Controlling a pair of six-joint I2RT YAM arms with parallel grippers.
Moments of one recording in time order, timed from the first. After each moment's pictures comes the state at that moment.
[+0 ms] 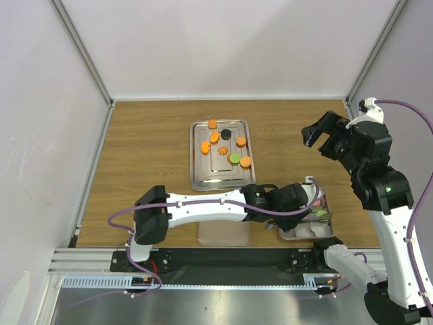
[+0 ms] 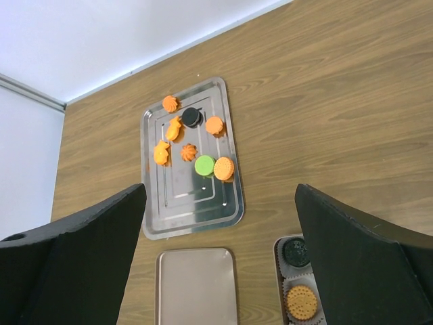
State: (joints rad) left arm -1.38 1.94 1.68 -0.55 -0.05 -0.31; right arm 0.25 0.89 1.37 -0.79 0.12 0.54
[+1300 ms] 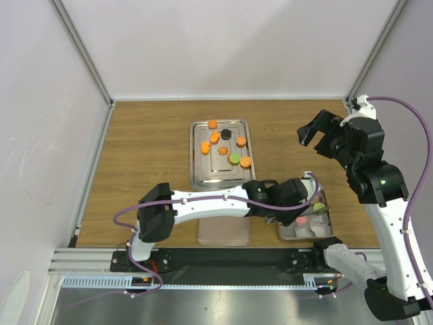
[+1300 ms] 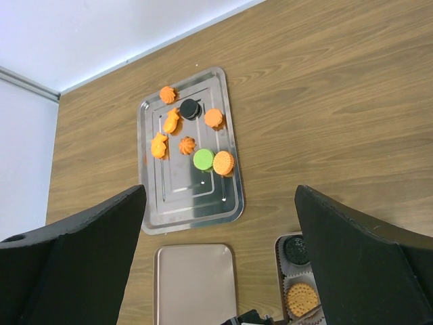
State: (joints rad) left arm -1.34 1.98 1.70 -0.53 -0.07 -0.29; right arm 0.26 0.93 1.37 -0.79 0.11 0.54
